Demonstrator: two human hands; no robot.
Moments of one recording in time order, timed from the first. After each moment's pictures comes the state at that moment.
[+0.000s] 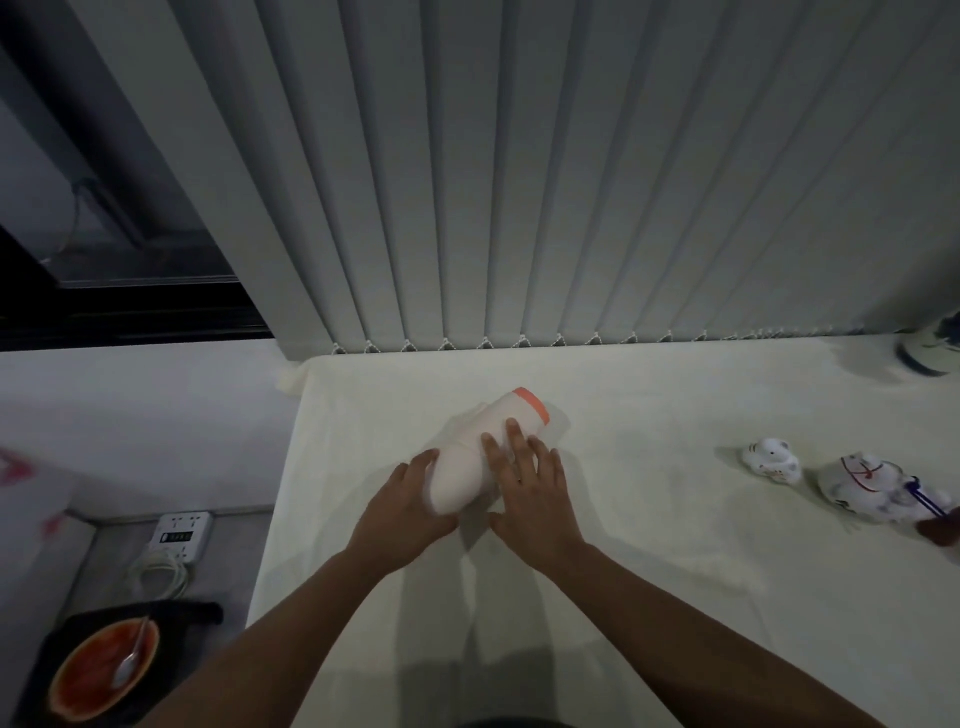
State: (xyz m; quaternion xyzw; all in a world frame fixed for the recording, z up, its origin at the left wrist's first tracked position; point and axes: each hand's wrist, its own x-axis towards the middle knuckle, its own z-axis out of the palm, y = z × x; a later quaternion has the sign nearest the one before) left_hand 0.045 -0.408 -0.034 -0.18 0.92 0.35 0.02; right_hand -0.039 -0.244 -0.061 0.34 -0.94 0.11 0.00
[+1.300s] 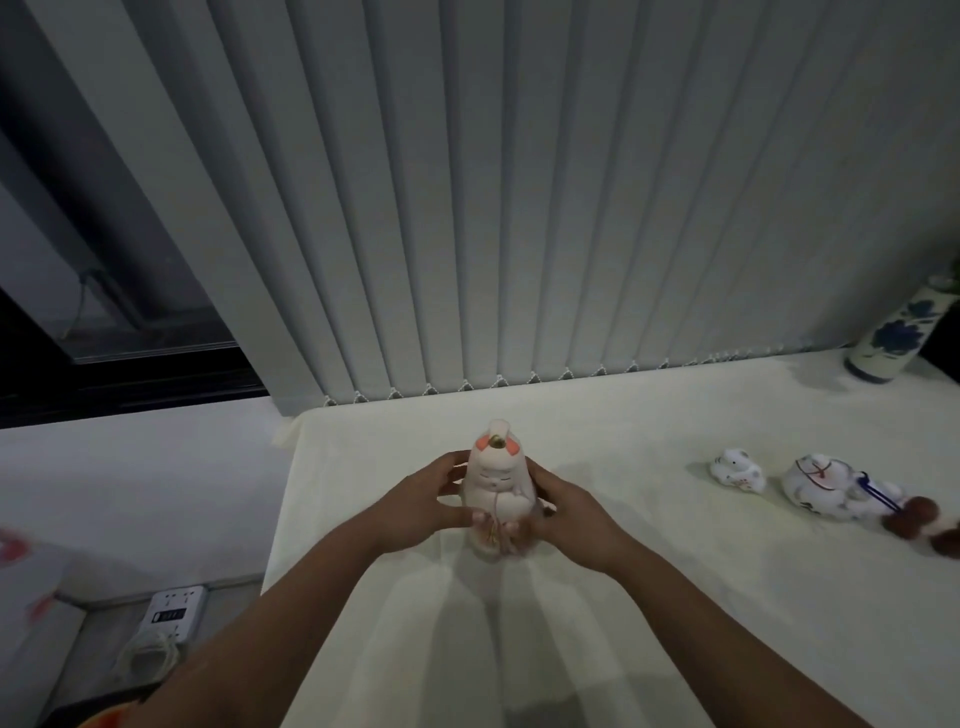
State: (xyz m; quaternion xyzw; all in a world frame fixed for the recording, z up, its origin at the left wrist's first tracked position) left_hand 0.016 -0.391 0.040 -0.05 0.82 0.55 0.14; right_hand -0.048 -0.176 0.012 0.24 -0.80 0.50 -0.25
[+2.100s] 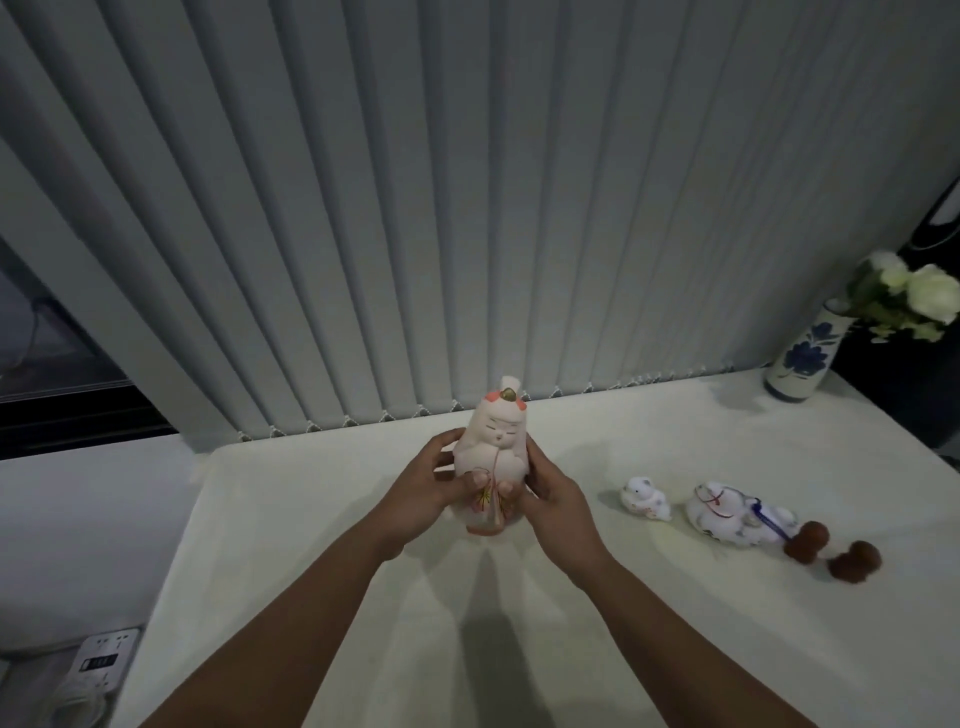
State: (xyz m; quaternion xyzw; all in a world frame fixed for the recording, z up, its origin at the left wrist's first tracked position) left_hand -0.070 -0.267 0.056 -0.09 0.74 0.67 0.04; right_hand -0.105 -0.086 0.038 0.18 -0.74 0.64 -0.12
